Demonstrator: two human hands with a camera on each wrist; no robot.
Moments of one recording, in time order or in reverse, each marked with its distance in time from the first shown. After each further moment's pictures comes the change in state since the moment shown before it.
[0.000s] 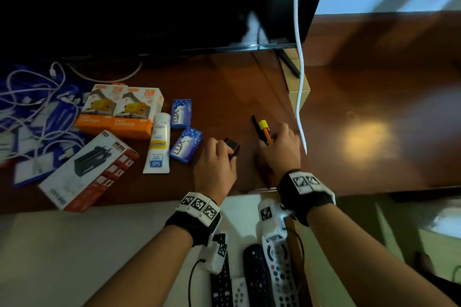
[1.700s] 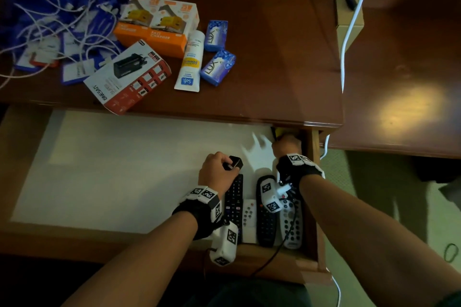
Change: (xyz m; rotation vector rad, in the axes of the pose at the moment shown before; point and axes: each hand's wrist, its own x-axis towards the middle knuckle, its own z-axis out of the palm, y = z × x) left_hand -0.172 -0.039 0.023 -0.310 -0.361 -0.702; right_hand -0.086 0.071 0.089 -0.201 -0.468 0.249
